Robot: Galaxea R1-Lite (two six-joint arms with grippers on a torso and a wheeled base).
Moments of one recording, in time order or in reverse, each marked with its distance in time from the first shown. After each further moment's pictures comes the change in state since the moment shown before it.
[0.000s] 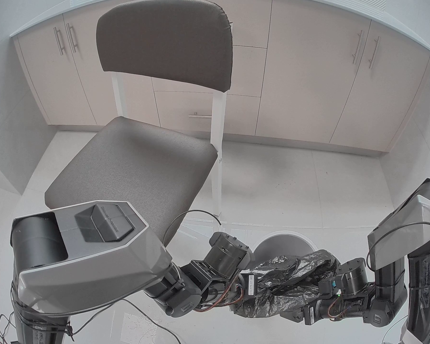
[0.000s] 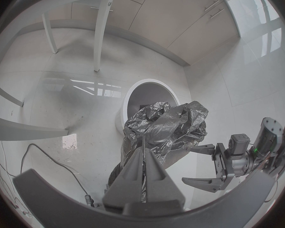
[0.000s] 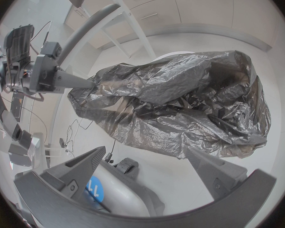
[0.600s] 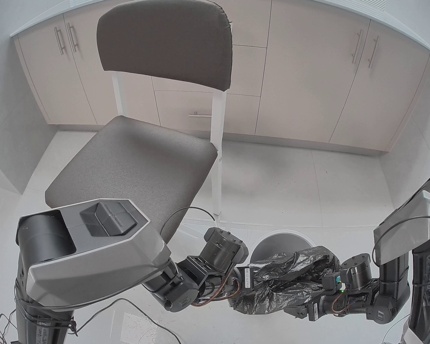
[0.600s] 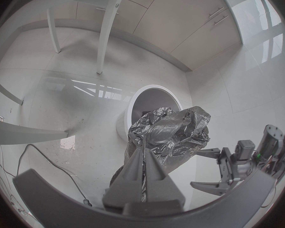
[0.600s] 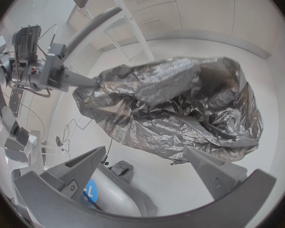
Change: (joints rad) left arm 0.038 0.029 -0.015 -0.051 -0.003 -0.011; right arm -0.045 -0.015 -0.007 -0.002 0.003 -0.075
